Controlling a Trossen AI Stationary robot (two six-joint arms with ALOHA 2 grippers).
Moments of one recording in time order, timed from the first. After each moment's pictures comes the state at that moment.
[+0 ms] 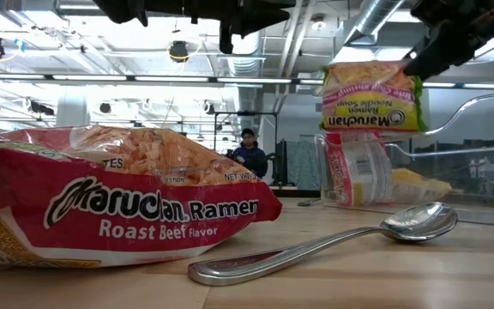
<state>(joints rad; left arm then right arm) -0.06 1.59 0.93 0.74 -0.30 -0.14 -0.17 0.62 0.60 -0.58 -0.21 -0.13</state>
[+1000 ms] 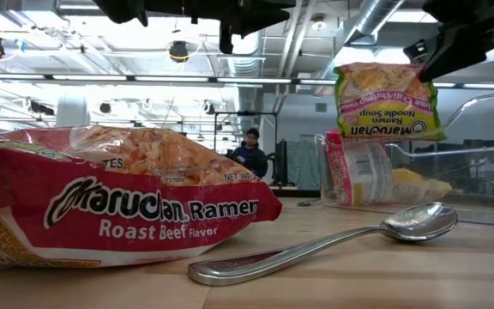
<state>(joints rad) -0.06 1.59 0.93 0.74 -0.30 -0.14 -0.17 0.62 0.68 -0.78 -0.15 -0.38</state>
